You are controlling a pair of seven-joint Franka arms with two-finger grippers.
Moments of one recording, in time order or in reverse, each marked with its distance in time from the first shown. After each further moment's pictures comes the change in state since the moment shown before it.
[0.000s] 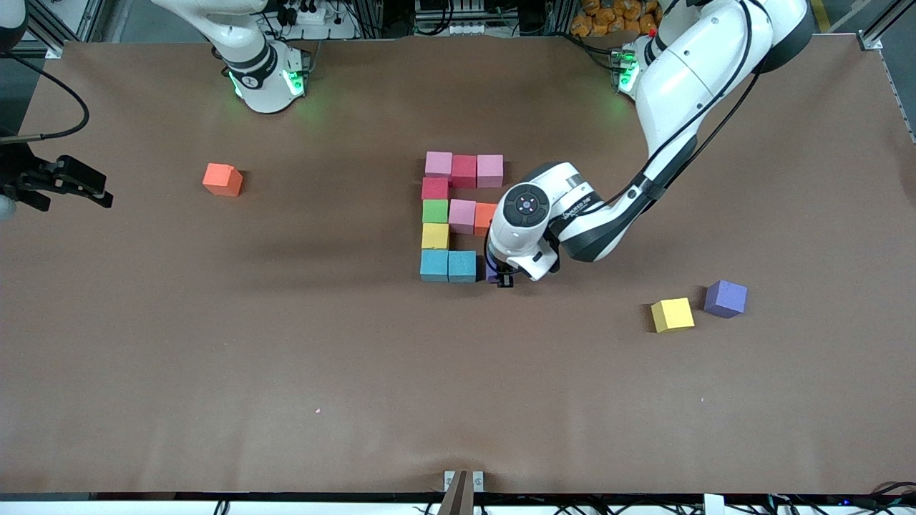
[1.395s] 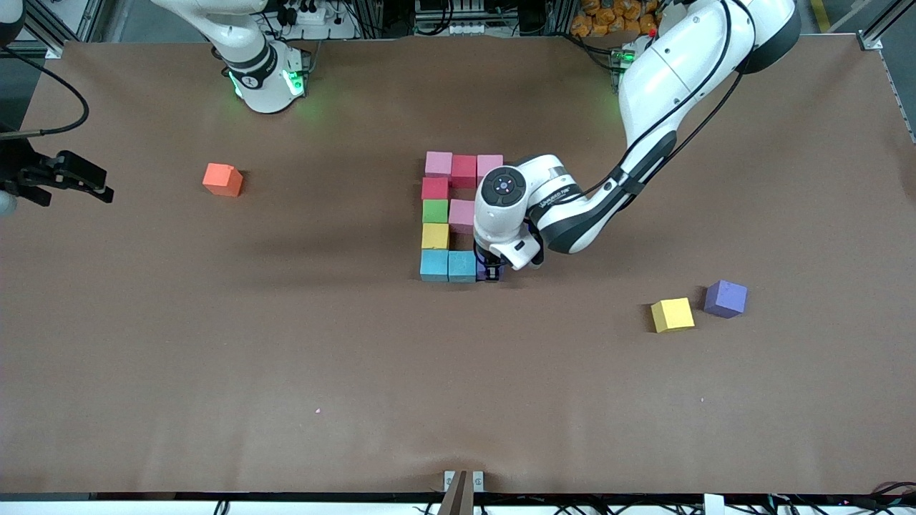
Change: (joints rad) left arm -0.056 0.010 0.019 -0.012 0.112 0.047 -0.058; right arm 0.000 -0.005 0.000 0.004 0.002 -0.027 0.001
